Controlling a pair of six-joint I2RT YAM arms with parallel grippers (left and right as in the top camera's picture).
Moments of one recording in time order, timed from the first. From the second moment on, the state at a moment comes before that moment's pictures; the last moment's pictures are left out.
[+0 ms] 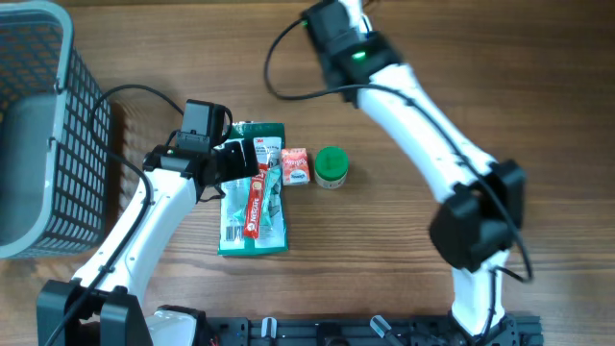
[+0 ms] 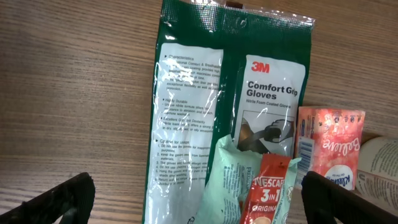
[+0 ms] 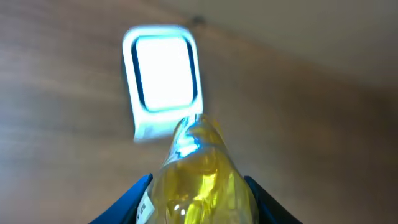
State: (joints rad) left arm -0.20 1.45 0.93 -0.65 -0.02 -0.37; right arm 0.57 2.12 1.96 -0.80 0.67 0.05
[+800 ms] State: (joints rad) left arm -0.20 1.45 0.93 -0.65 -0.02 -0.37; right arm 0.60 2.37 1.96 -0.18 1.04 -0.45
